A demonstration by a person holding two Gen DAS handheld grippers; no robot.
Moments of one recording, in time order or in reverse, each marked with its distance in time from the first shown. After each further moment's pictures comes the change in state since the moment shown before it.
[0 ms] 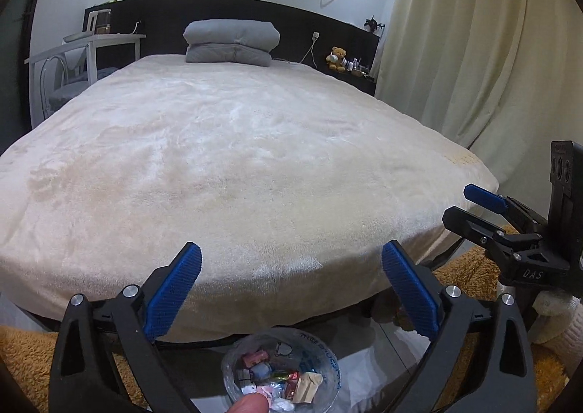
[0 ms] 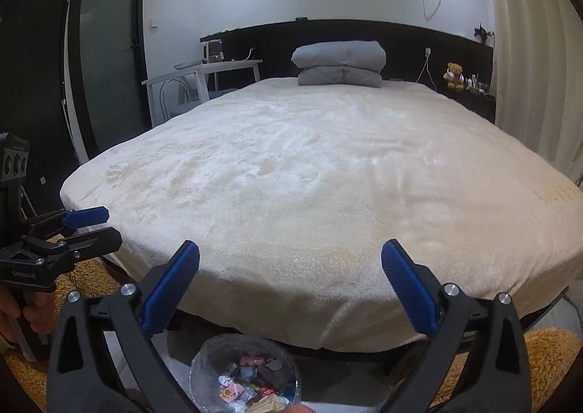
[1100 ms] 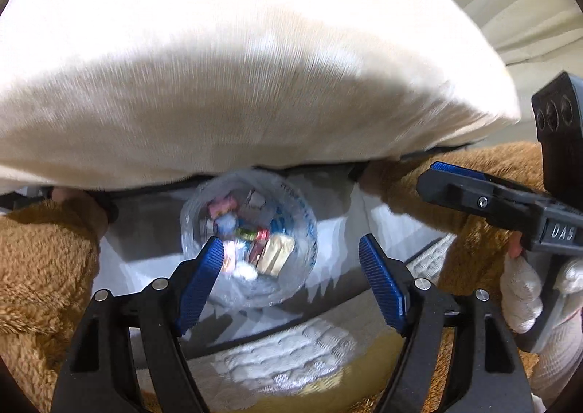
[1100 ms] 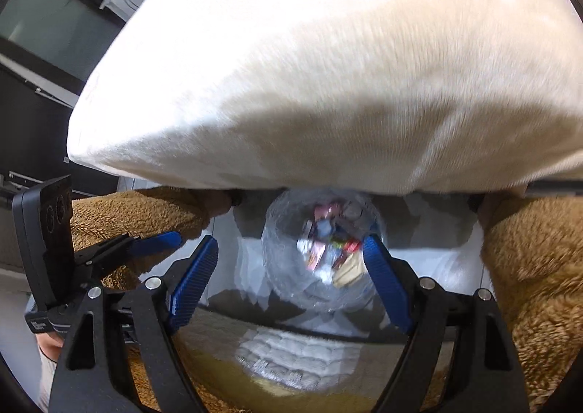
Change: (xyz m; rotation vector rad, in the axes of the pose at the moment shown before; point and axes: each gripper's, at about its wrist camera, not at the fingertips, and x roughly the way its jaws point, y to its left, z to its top) left arm 0.098 0.023 -0.077 -0.214 0.653 -0.098; right arm 0.102 0.003 -0.055 0.330 0.694 0.221
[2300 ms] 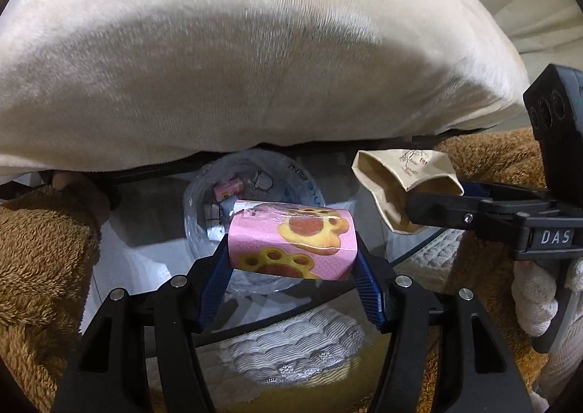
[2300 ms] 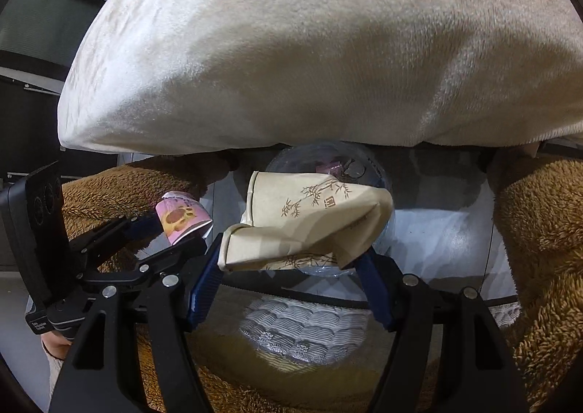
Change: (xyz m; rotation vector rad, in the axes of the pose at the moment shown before) left arm 0.026 0.002 -0.008 -0.006 0.114 0.046; right arm 0.044 -0.019 -0.009 0.114 0.262 0.024
